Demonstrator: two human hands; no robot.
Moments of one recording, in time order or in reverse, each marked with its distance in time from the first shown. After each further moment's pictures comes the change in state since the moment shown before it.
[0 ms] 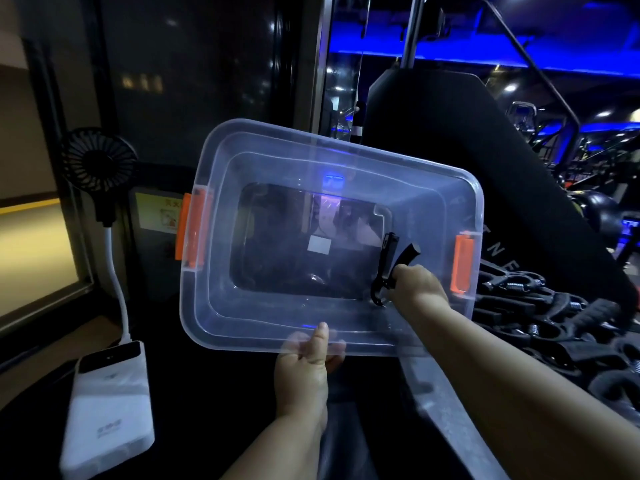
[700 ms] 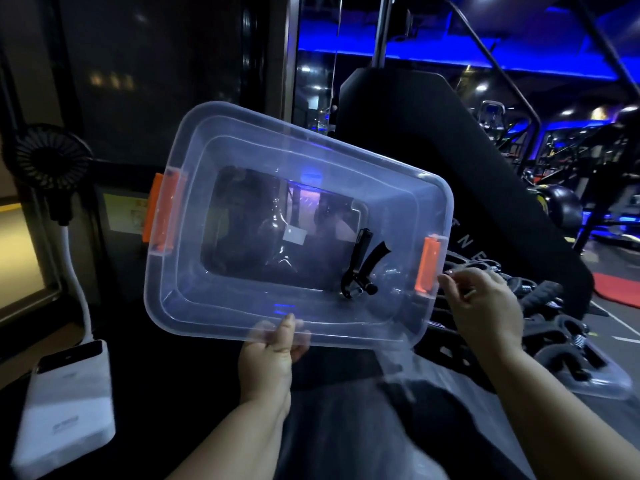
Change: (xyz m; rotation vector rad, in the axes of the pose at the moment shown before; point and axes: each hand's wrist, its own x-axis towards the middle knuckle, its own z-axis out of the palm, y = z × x) left_hand -0.001 -0.002 0.002 0.016 -0.003 0.080; right_hand -0.082 0.110 -0.037 0.309 0.628 0.059
